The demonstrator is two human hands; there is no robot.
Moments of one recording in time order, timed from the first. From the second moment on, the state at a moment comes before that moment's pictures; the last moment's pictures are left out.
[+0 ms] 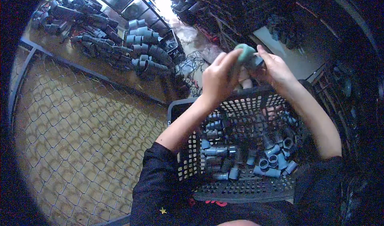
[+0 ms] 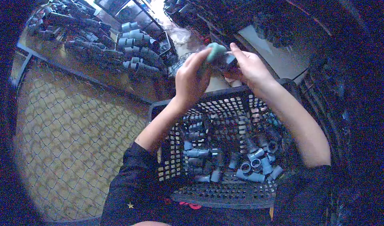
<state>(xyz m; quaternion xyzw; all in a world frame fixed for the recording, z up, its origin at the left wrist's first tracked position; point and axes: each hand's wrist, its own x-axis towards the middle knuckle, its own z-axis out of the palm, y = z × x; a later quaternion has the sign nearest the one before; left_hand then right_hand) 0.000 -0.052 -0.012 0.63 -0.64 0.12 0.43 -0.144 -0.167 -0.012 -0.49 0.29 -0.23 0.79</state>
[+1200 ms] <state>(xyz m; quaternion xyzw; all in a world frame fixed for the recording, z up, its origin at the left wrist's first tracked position) -0.001 -0.048 -0.020 0.53 -0.72 0.22 0.39 -0.140 -0.157 -0.006 -0.46 0.22 -0.25 0.82</state>
